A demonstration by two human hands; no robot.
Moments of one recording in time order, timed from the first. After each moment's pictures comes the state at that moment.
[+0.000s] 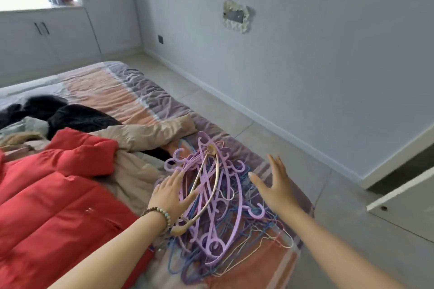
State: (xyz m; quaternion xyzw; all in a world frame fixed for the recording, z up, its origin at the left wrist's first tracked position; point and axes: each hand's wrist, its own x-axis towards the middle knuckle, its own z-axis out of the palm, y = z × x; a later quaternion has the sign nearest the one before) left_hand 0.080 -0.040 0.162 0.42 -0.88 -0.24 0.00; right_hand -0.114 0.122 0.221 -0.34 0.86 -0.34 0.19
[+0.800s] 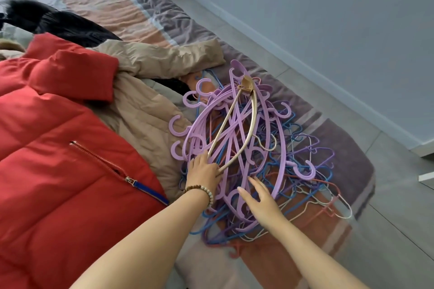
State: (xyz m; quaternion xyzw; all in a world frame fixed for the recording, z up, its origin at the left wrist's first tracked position) left_hand 0.052 -0.040 -0.051 0.44 -0.87 -0.21 -0.07; right_hand -0.049 0.094 -0.052 -0.25 0.81 -0.29 0.45
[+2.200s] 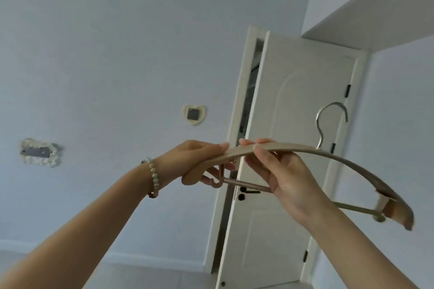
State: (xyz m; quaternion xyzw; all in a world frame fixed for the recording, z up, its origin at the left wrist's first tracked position) left_hand -0.110 0.283 0.696 -0.24 -0.78 -0.59 0.01; right_hand -0.109 0.483 0.690 -0.29 0.59 -0.75 -0.03
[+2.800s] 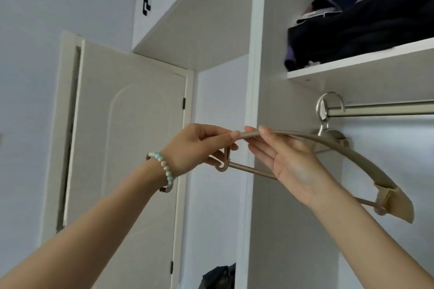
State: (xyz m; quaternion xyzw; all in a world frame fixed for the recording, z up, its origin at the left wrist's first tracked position) left_hand -0.076 0.734 0.797 -0.49 -0.66 -0.56 0.01; right_hand 0.013 0.897 0.778 -0.17 0.61 -0.71 -0.31
